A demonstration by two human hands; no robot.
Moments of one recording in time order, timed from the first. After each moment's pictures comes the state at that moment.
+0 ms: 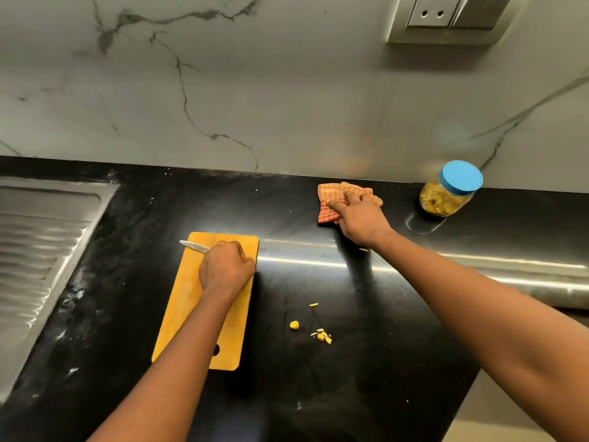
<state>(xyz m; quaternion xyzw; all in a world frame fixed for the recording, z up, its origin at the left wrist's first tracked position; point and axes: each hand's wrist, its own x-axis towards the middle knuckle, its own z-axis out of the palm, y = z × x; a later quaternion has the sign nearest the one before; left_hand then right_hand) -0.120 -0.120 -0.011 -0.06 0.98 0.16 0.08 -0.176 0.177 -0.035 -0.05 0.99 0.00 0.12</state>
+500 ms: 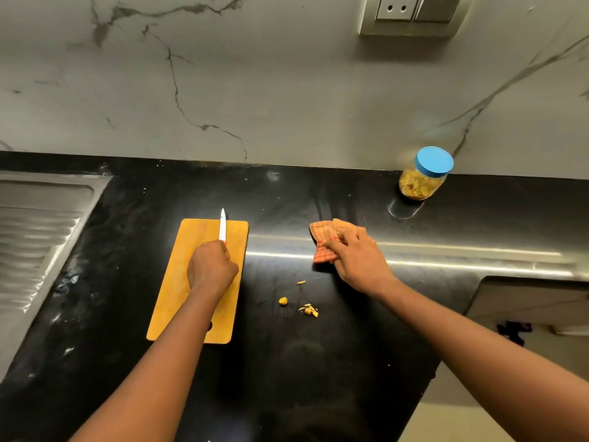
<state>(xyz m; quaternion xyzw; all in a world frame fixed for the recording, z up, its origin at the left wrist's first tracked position) -0.083 -0.129 -0.013 -0.10 0.97 0.19 0.09 -0.038 0.167 -0.040 -0.05 0.99 -0.07 0.09</state>
